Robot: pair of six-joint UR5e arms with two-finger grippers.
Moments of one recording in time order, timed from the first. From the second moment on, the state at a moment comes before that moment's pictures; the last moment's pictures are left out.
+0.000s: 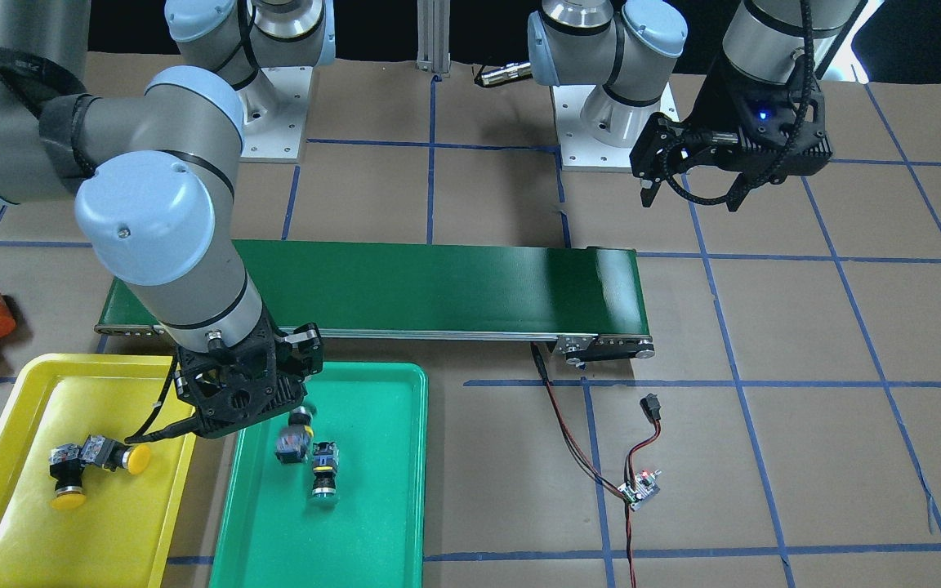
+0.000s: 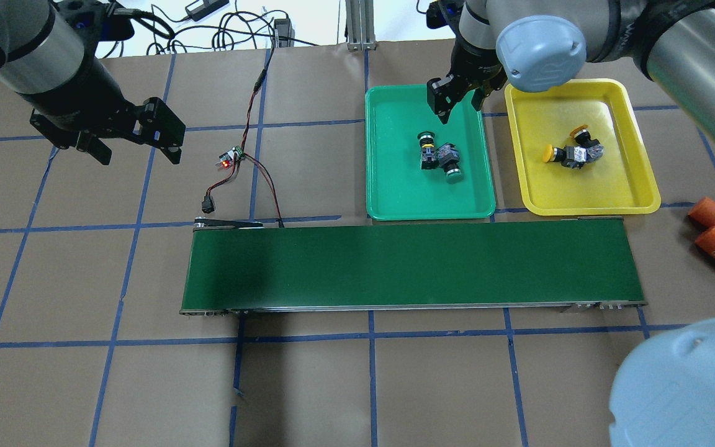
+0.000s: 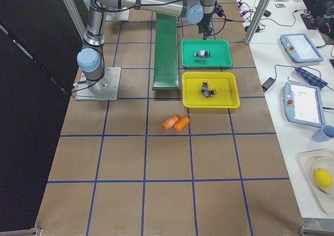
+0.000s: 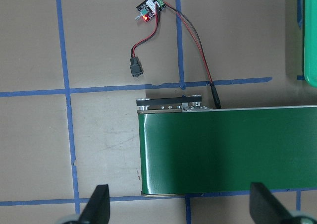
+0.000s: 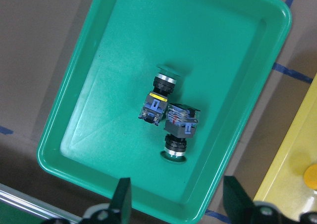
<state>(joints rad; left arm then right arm) -1.49 -1.50 -1.63 -1.53 1.57 0.11 1.67 -1.16 1.40 -1.87 -1.53 -0.30</state>
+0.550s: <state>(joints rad) -1.47 -1.50 -1.63 -1.53 1.57 0.12 1.70 -1.28 1.38 -1.71 -1.53 -0.27</state>
